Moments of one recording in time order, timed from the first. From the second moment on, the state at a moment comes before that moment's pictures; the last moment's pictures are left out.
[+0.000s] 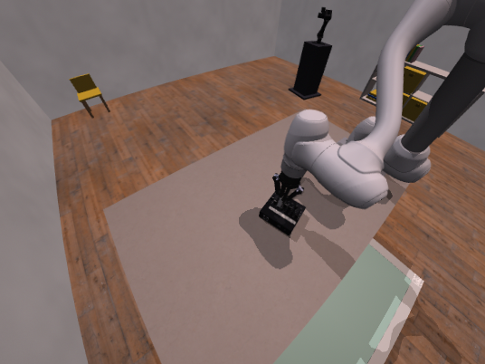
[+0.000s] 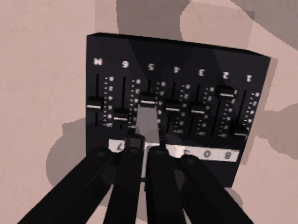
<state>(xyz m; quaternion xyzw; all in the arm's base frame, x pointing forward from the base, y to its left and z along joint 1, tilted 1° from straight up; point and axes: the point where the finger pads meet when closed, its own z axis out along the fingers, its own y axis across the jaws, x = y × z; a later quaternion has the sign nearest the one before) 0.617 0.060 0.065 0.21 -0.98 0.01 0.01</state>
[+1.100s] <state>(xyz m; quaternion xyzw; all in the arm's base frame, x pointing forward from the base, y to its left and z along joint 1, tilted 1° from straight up) 0.621 0.061 0.065 0.21 -0.98 0.01 0.01</state>
